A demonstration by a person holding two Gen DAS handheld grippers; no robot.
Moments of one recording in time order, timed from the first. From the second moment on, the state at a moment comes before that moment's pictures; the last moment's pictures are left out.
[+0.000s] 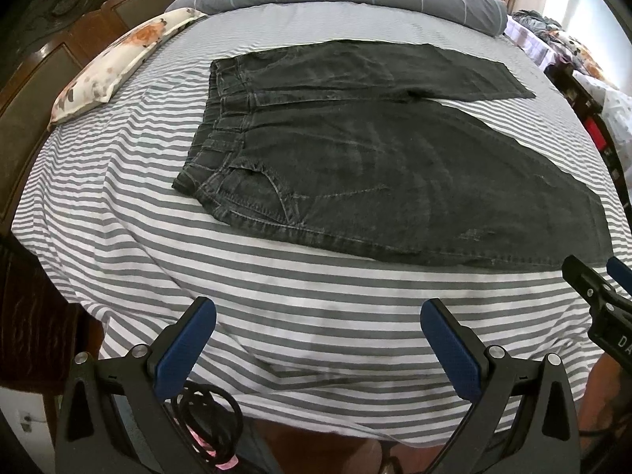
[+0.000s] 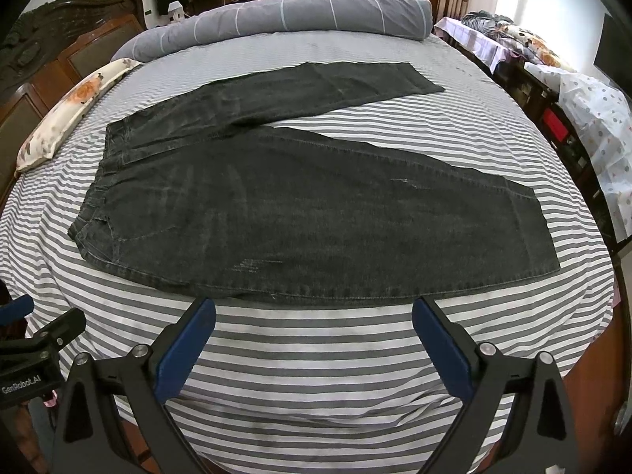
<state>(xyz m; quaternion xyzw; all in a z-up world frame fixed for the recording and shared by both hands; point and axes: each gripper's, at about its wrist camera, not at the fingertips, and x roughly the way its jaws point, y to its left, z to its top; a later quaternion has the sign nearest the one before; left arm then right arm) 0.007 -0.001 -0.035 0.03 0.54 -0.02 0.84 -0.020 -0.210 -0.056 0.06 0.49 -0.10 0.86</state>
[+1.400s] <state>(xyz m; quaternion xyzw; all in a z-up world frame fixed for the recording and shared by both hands) 0.007 -0.002 -0.037 0.03 0.54 -0.02 0.84 -0.019 -0.210 -0.058 0.06 0.50 -0.09 0.86</state>
